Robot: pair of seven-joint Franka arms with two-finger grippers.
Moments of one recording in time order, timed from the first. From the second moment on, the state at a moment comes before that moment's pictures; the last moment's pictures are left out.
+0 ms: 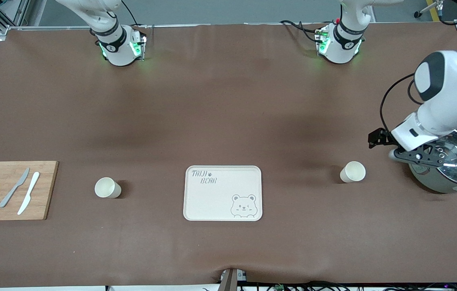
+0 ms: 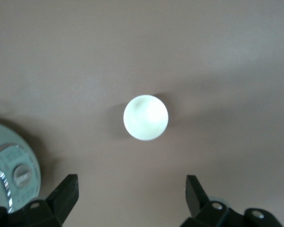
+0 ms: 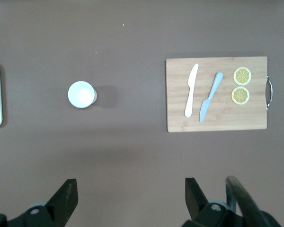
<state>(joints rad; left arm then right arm) -0.04 0.16 -0.02 -1.93 -0.01 2.12 0.20 -0.20 0.06 0.01 -1.52 0.00 1.65 -0.18</state>
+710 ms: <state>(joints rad) 0.00 0.41 -0.02 -1.95 -0.01 2.44 0.26 -0.16 0.27 0.02 -1.52 0.01 1.83 -0.17</state>
